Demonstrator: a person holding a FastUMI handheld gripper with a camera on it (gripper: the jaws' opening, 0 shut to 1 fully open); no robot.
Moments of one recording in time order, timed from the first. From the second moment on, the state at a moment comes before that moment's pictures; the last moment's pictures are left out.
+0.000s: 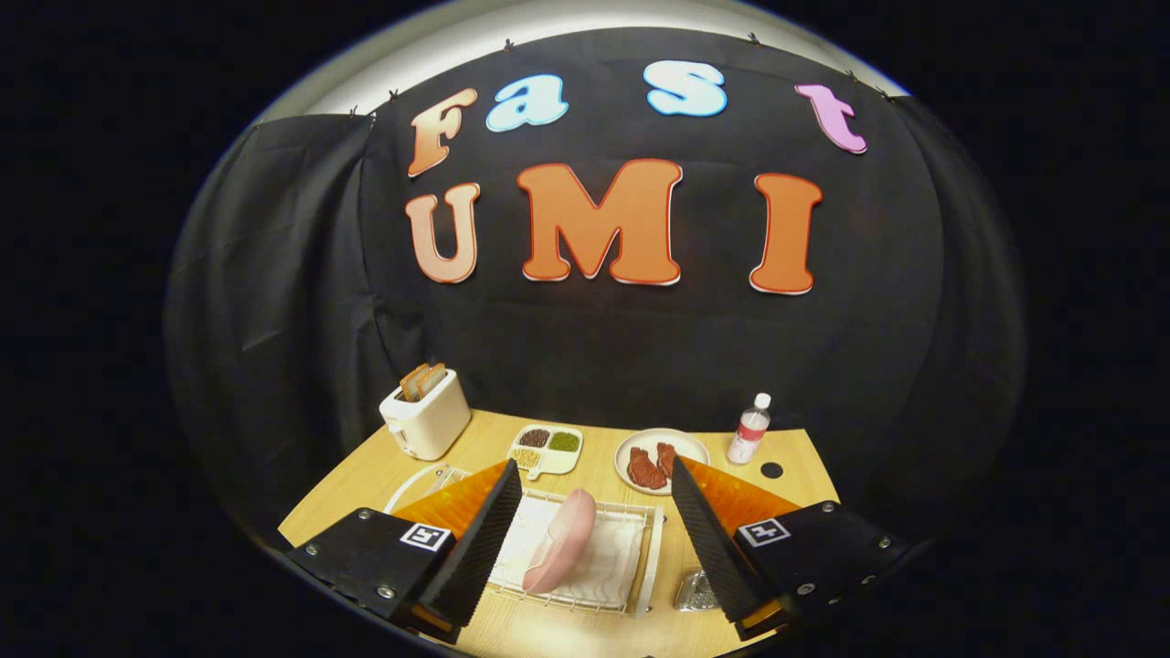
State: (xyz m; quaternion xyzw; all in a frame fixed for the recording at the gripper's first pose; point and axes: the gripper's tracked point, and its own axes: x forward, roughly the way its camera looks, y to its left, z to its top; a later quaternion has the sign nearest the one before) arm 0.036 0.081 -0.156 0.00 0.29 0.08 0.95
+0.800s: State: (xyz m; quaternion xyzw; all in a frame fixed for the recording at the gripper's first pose) arm 0.029 0.102 -0.288 0.04 0.56 0.09 0.82
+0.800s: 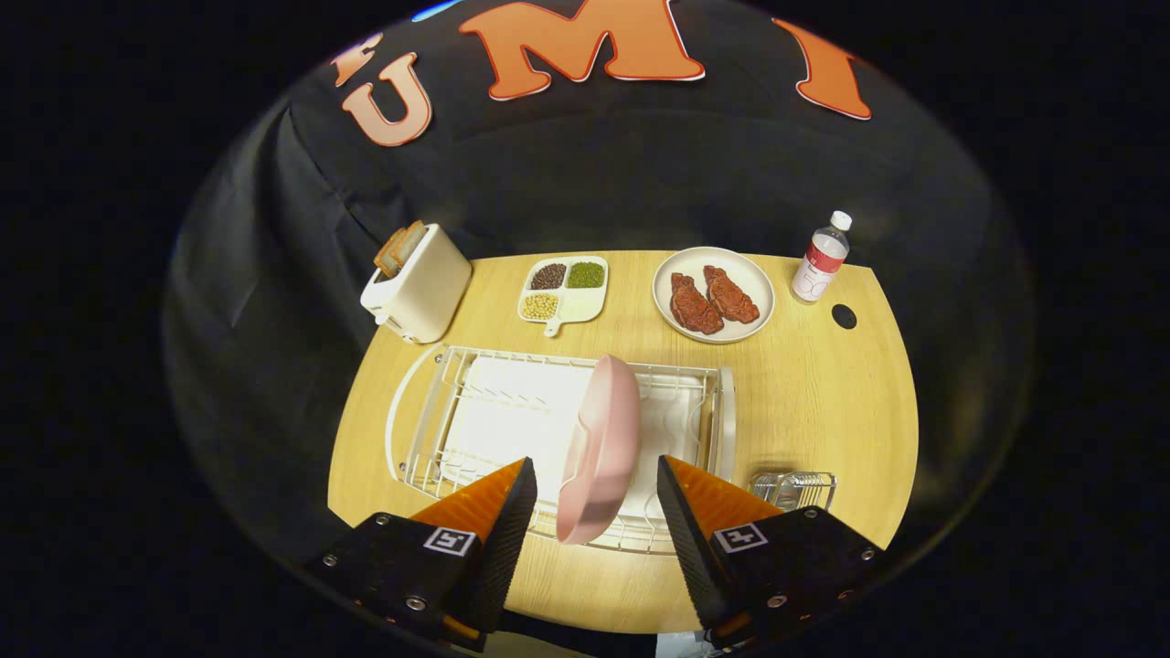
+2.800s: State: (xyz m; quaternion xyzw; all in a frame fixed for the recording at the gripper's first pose) arm 0.064 0.098 -0.300 -0.08 0.58 -0.01 0.81
